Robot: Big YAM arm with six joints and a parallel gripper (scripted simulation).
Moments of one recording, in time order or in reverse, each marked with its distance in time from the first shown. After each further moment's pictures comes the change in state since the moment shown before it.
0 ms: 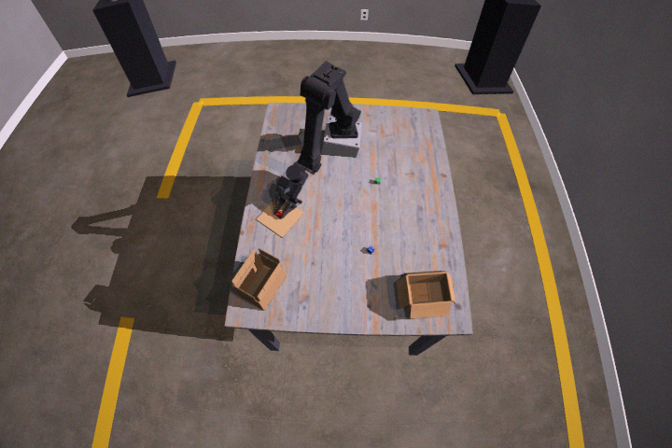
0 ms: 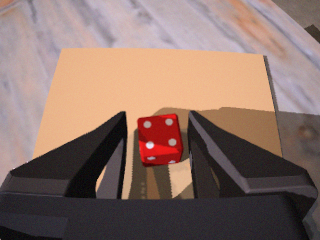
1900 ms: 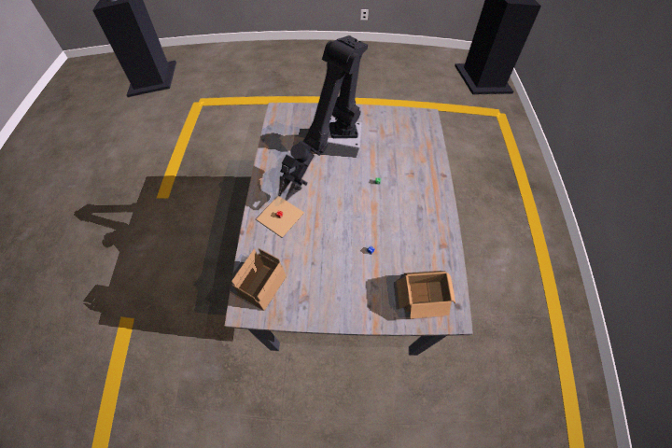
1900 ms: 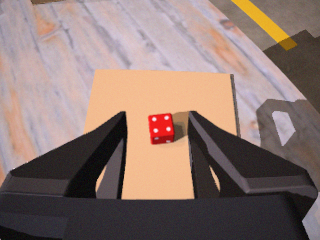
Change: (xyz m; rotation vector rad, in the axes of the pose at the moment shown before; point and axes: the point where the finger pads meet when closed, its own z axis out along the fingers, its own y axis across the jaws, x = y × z) arm -0.050 0.002 -0.075 -0.002 -0.001 0.000
